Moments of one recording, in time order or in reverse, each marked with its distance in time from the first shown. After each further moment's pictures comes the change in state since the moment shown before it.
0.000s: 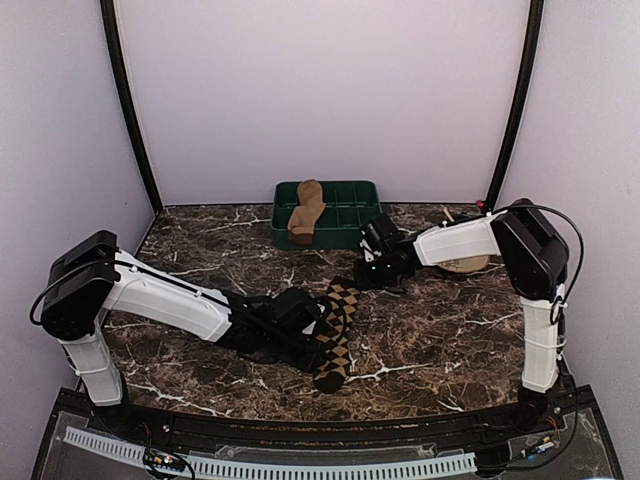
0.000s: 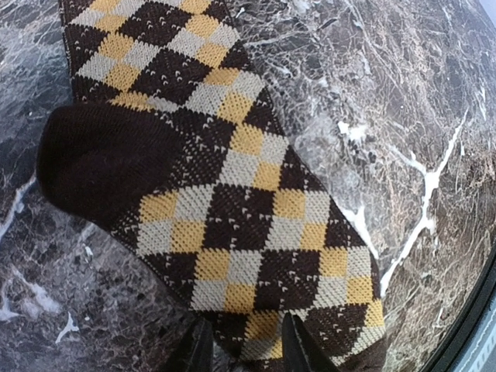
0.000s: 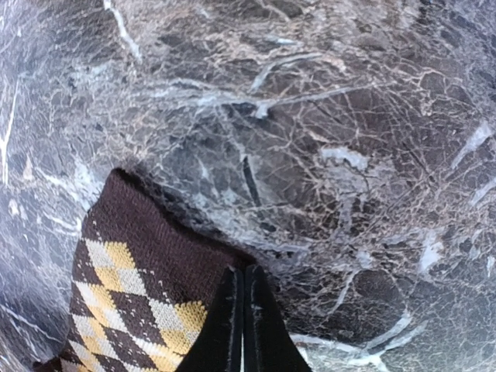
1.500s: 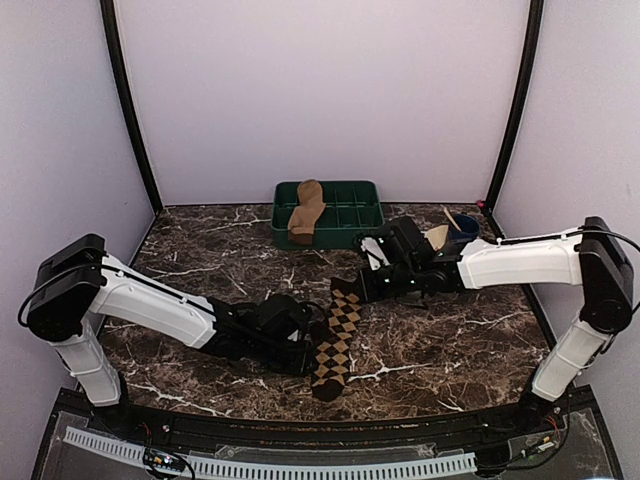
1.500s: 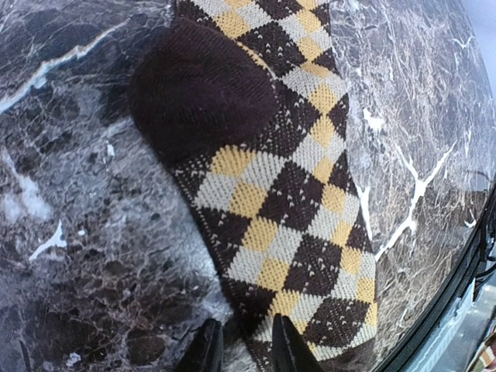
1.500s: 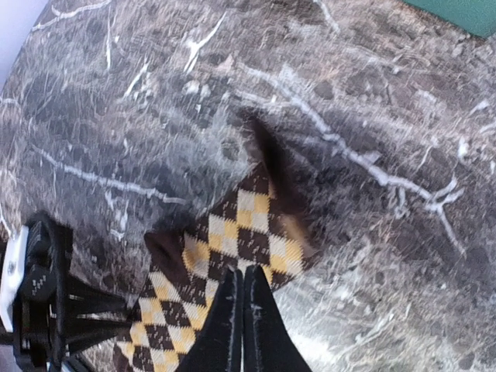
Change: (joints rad) left arm -0.001 -0.070 -0.120 0.069 0.060 -0.295; right arm 0.172 -0.428 -0.295 0.071 0.000 -0.057
